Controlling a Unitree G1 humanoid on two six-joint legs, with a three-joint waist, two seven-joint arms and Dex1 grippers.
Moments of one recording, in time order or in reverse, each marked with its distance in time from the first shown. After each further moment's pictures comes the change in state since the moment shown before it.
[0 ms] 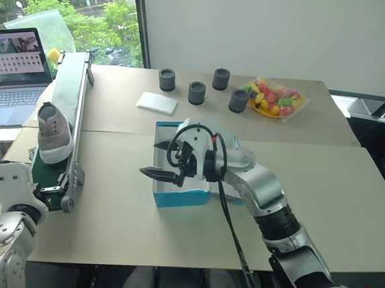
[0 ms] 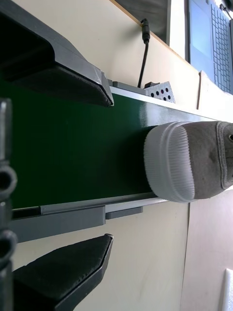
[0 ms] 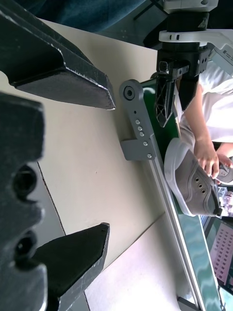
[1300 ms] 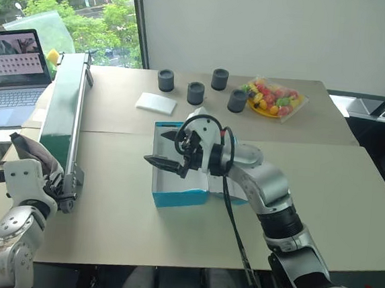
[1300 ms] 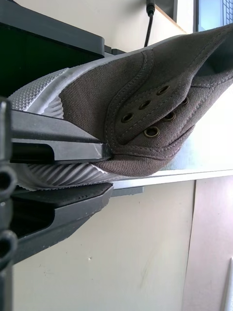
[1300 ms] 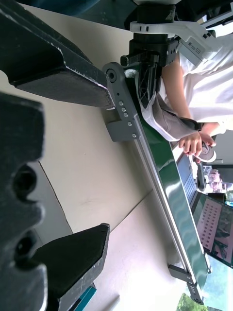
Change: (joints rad) left arm -0.062 -0.005 -0.035 0.031 -0.008 0.041 0.022; right arm -0.001 0.000 -0.075 -0.023 0.018 0.029 -0.042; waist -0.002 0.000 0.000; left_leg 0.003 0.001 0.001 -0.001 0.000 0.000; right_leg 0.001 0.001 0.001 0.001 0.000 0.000
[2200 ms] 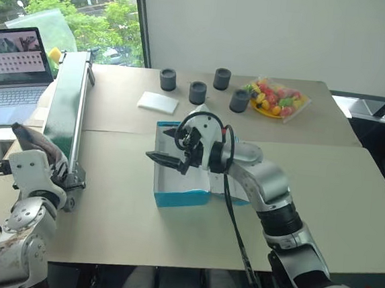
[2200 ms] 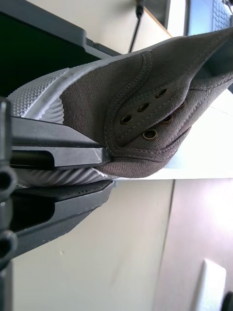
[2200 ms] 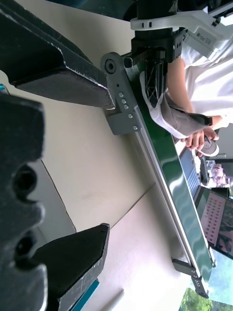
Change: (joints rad) left arm -0.086 -0.067 -0.046 -0.028 0.032 -0.047 0.073; right arm -0.023 0.014 -0.019 0.035 0.001 0.000 -0.035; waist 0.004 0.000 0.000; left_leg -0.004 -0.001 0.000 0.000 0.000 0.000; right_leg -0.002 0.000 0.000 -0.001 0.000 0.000
